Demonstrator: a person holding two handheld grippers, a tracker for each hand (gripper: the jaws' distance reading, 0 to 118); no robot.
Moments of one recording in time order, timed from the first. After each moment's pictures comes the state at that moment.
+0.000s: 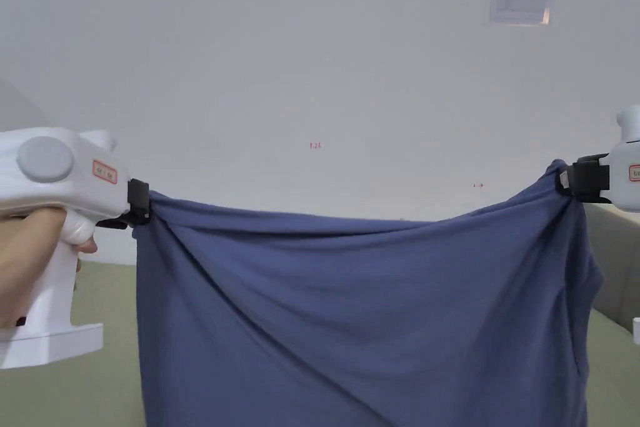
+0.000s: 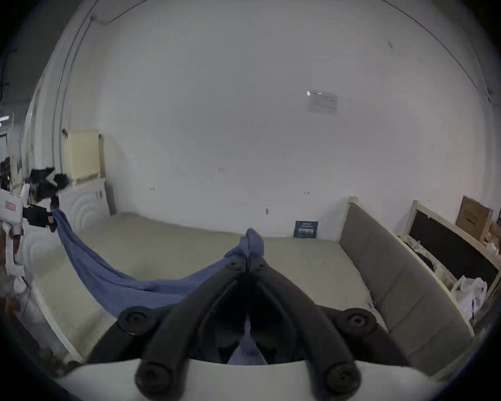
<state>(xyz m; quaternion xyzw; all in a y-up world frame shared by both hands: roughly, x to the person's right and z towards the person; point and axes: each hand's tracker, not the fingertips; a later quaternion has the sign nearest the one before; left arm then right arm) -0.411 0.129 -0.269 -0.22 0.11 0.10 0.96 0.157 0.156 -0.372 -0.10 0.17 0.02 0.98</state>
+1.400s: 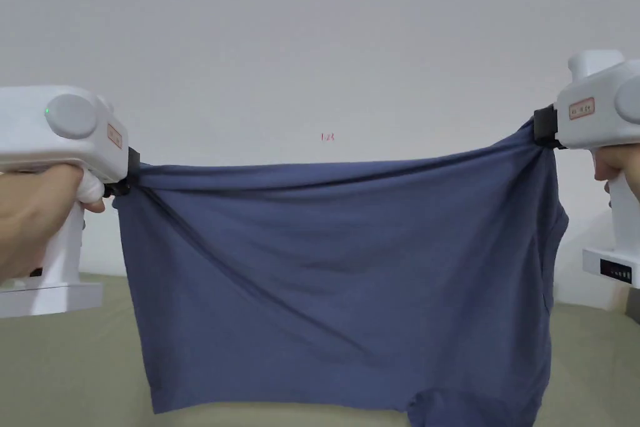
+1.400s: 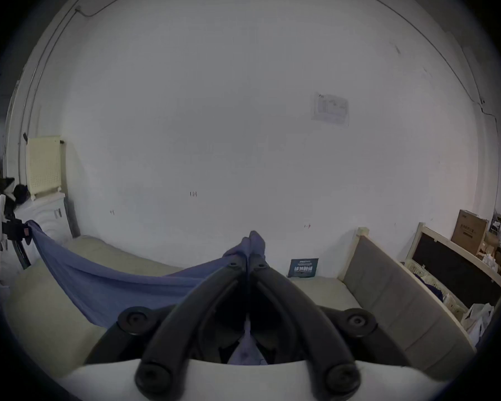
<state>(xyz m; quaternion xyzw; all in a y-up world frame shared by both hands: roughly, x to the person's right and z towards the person) -0.481 0.071 -0.521 -0.23 0.21 0.10 0.95 0.028 0.134 -0.663 -0.10 0.14 0.06 0.98</state>
